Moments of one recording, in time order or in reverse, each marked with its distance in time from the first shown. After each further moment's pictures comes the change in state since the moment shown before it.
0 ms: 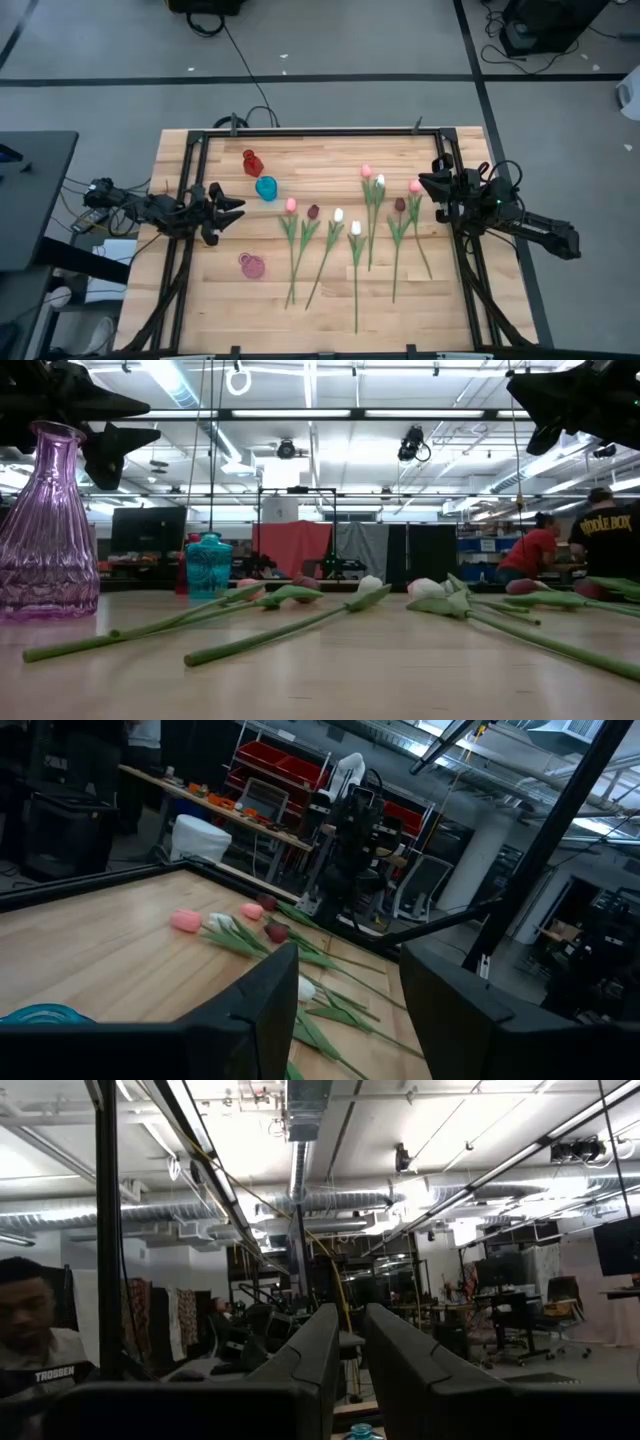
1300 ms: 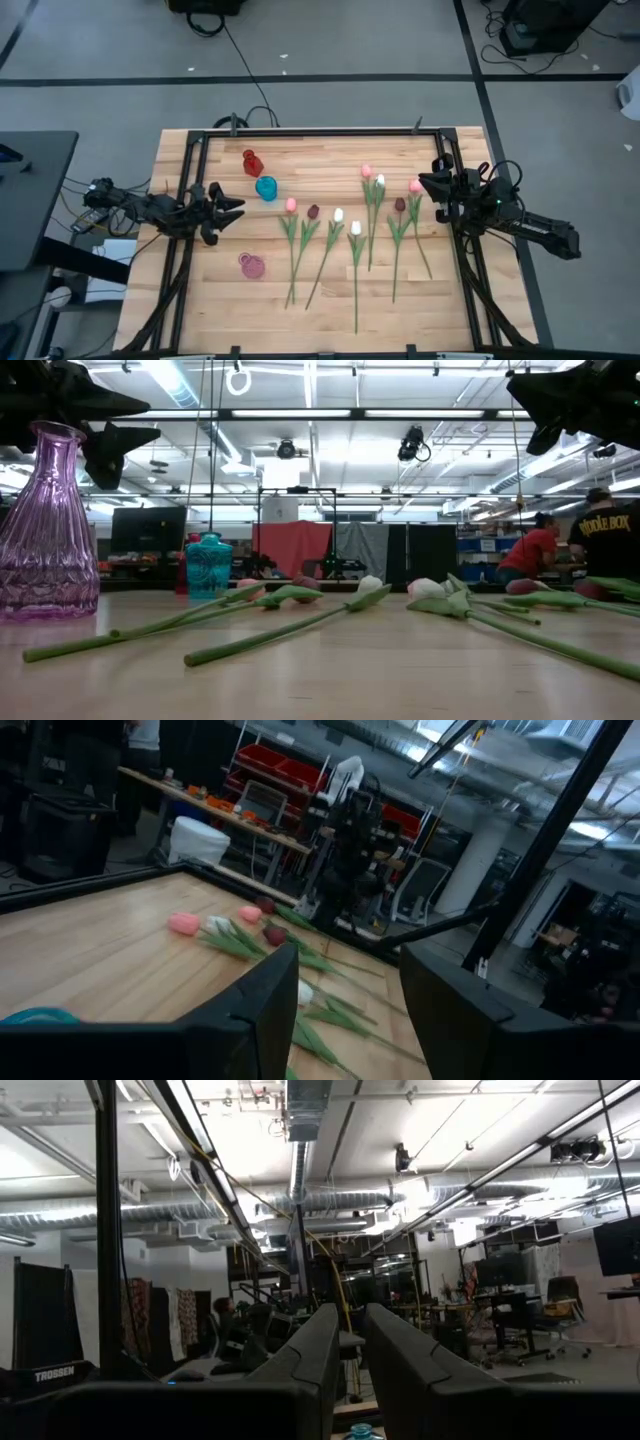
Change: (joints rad) left arm 0.000 0.000 0.000 0.025 0.000 0.000; right arm 0.000 0.000 0.000 0.000 0.000 0.000
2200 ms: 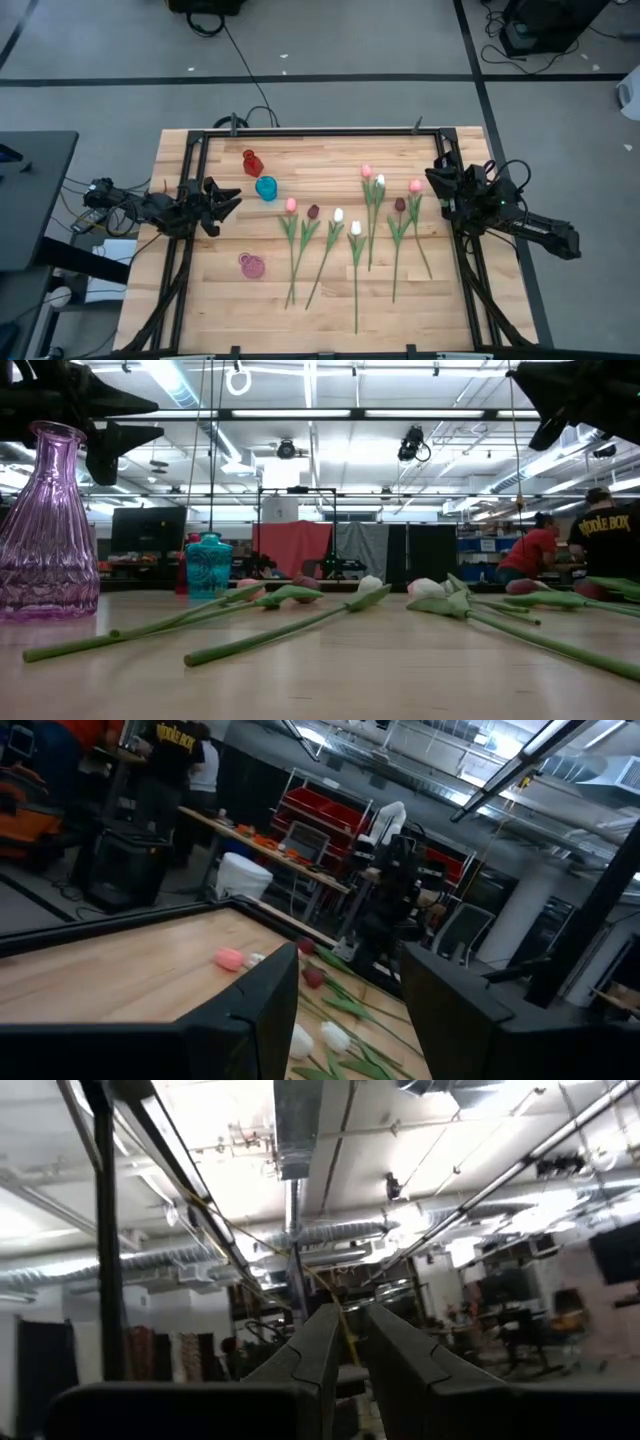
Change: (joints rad) left arm 0.000 0.000 0.000 0.063 -0.155 0.028; right arm 0.000 0.000 0.000 0.088 0.043 0.122
